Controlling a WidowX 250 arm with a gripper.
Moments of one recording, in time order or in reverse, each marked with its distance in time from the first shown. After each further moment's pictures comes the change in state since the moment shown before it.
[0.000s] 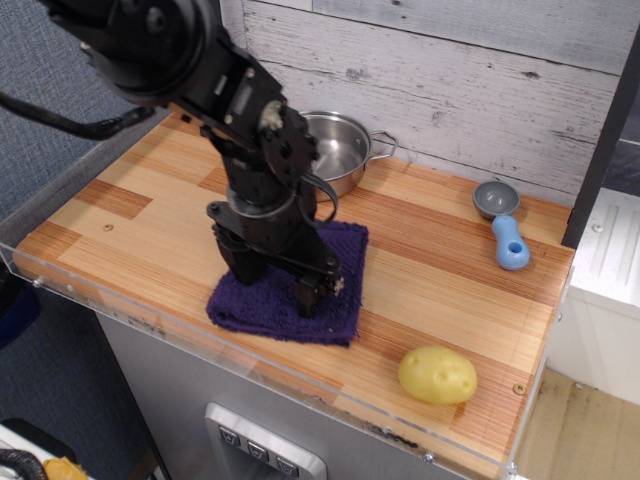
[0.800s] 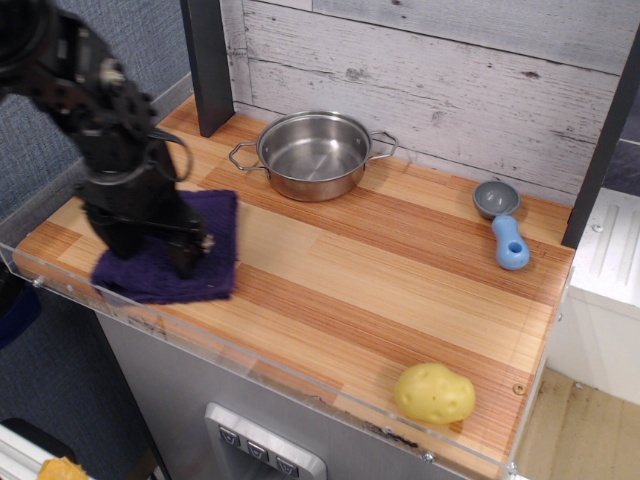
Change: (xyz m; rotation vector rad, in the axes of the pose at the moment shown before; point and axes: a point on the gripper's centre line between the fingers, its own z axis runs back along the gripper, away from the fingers) arm -0.031 0.100 -0.001 0.044 0.044 0.193
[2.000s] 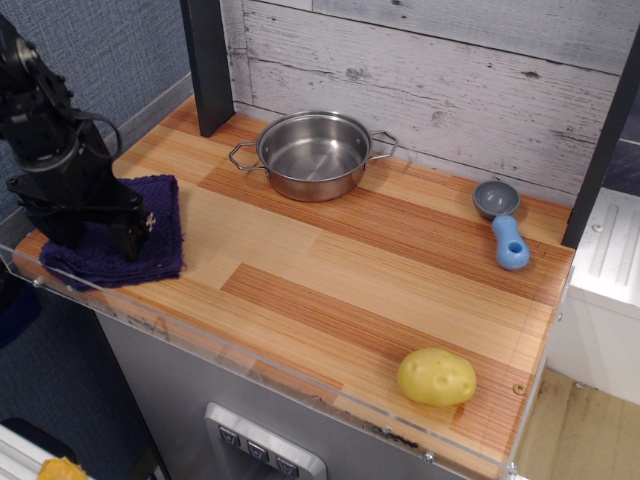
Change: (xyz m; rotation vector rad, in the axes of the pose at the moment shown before) arm 0.001 0.028 0.006 -0.065 -0.010 0.125
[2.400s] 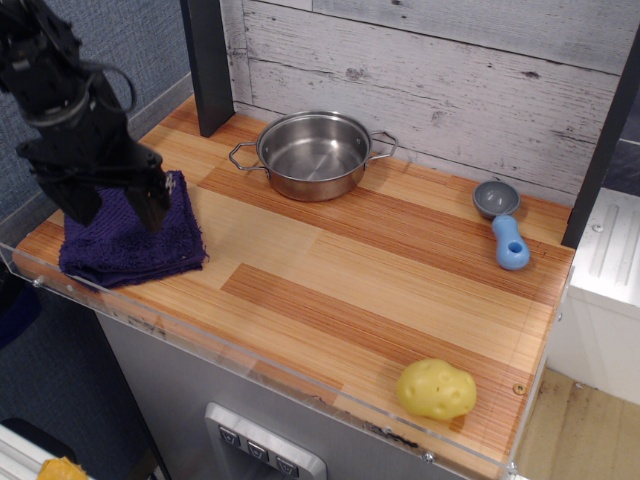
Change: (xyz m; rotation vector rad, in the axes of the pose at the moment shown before) arm 0.012 -0.021 0.038 -0.040 -0.054 -0.009
